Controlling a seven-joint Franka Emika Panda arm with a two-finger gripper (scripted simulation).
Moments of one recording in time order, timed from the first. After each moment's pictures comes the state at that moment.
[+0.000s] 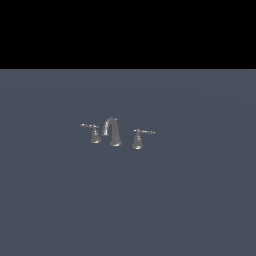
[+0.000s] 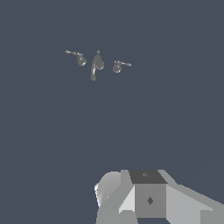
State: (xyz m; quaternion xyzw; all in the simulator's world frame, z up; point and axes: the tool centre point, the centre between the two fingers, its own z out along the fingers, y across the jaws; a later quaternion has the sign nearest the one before) arm -0.257 -0.004 0.494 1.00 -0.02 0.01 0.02
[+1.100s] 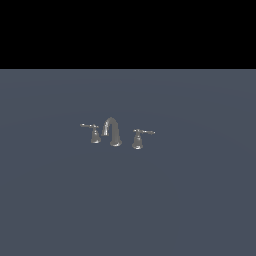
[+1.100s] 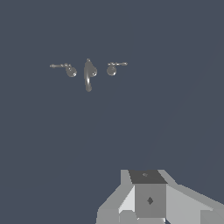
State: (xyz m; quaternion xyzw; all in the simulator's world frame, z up) arm -0.217 0.018 0.438 0.99 -0.13 0.01 0.02
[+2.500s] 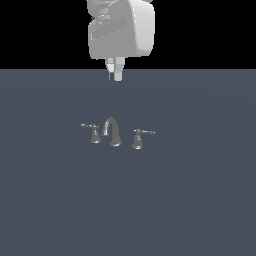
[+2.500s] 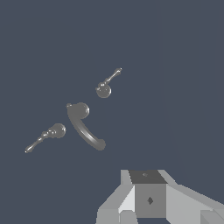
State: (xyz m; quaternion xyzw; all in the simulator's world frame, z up) arm -0.081 0.030 0.274 0.89 -0.46 0.01 0.01
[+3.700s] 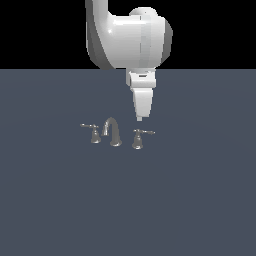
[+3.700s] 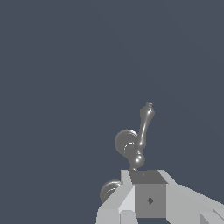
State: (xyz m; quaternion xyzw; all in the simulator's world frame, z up) arm 0.025 -0.040 0.129 0.71 -0.70 0.00 0.00
